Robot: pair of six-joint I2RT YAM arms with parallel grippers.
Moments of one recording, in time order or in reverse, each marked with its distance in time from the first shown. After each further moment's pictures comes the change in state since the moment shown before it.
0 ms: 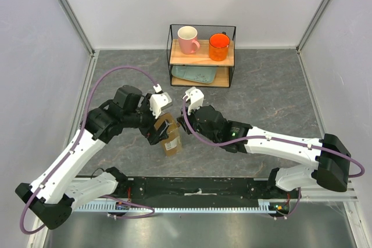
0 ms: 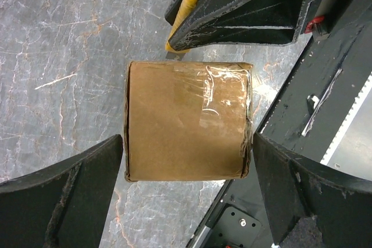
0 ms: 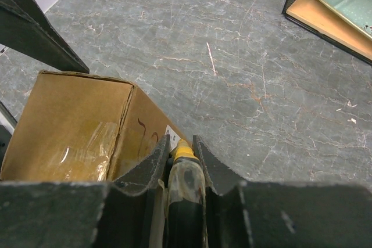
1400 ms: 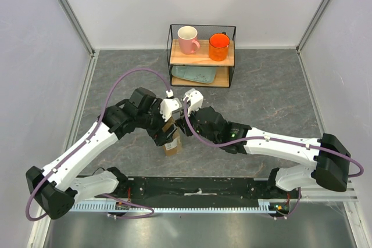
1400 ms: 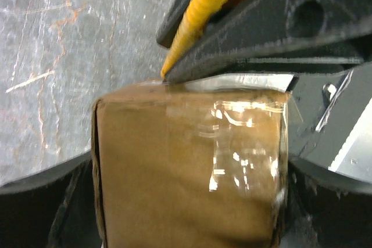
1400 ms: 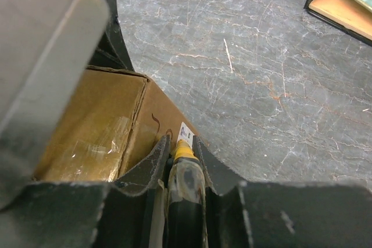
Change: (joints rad) left arm -0.051 0.102 -0.080 0.074 -0.031 0.021; right arm 0.000 0.003 -0.031 0.049 -0.053 0.035
